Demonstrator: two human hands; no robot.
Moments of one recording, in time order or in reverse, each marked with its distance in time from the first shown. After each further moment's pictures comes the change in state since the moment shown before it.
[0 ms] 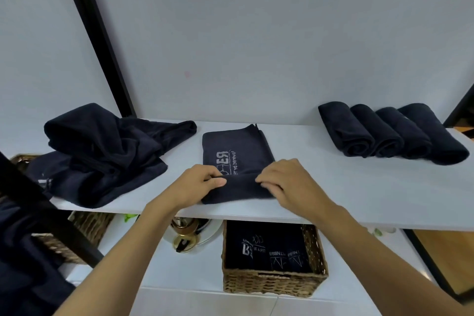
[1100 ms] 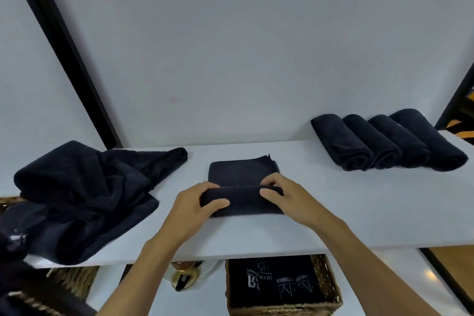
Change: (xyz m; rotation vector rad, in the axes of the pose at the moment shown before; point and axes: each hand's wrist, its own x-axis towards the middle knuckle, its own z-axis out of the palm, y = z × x) left_hand 0.025 -0.007 0.004 -0.006 0.219 0.118; right_hand 0.024 0.024 0.012 0.578 -0.122 0.598
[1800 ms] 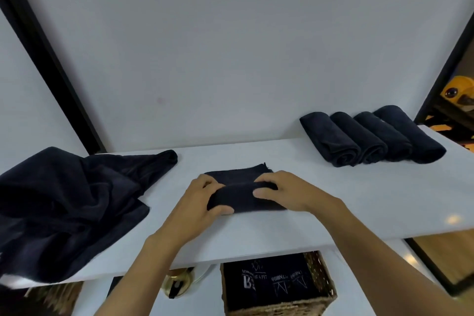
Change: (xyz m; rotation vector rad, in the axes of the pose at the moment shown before) left_hand 0.023 -0.013 0.012 0.230 -0.103 0.265; right_hand 0.012 -0.016 -0.019 -0.193 -0.150 -0.011
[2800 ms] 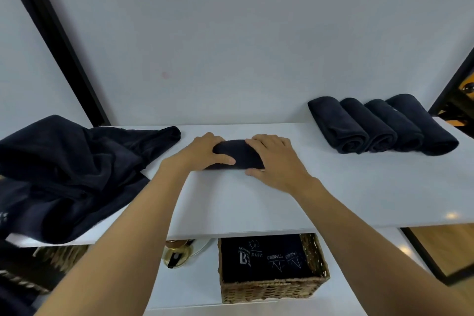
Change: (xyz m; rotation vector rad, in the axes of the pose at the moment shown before) left_hand 0.077 -0.012 -0.022 -0.023 -0.285 -0.262; right_hand 0.038 0.017 0.026 -0.604 0.412 -0.281
